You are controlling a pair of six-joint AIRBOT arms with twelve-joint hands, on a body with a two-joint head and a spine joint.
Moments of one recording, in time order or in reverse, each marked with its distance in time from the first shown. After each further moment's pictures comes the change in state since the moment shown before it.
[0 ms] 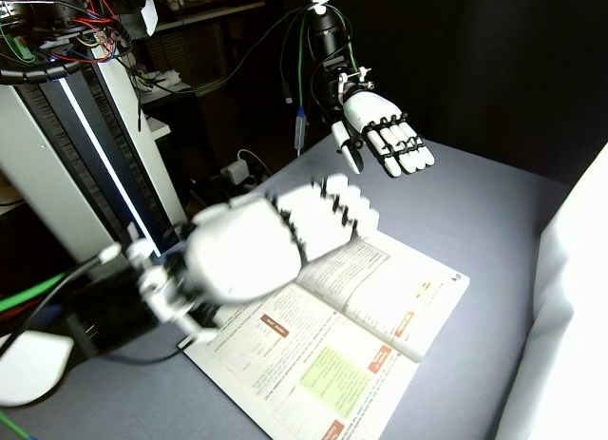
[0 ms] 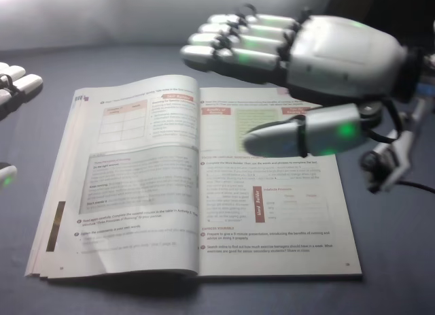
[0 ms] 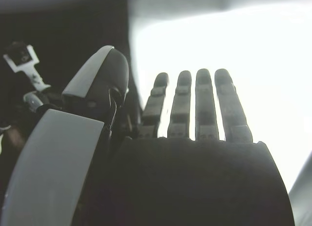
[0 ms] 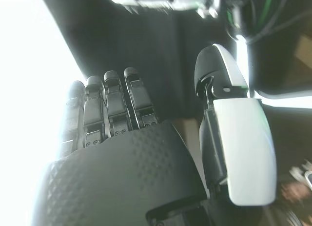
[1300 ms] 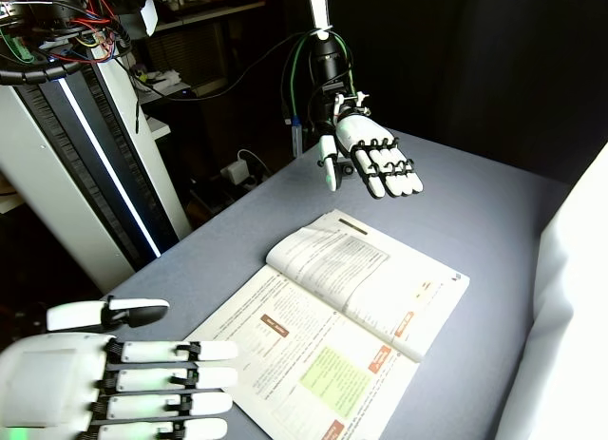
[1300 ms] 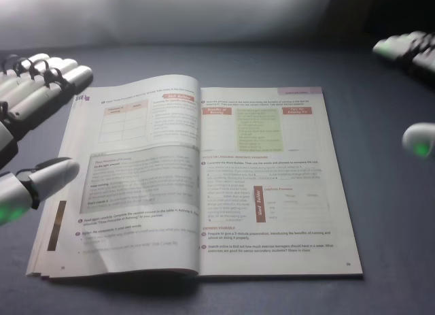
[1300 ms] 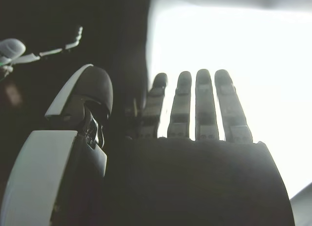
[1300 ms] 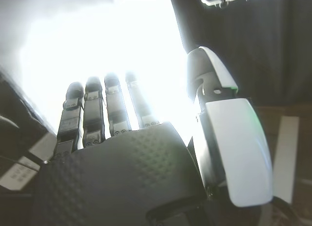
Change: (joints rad) left arm -0.132 -0.148 0.072 0.060 -0.032 -0.062; right arm -0.584 0.312 -0.249 0.753 0.428 -0.279
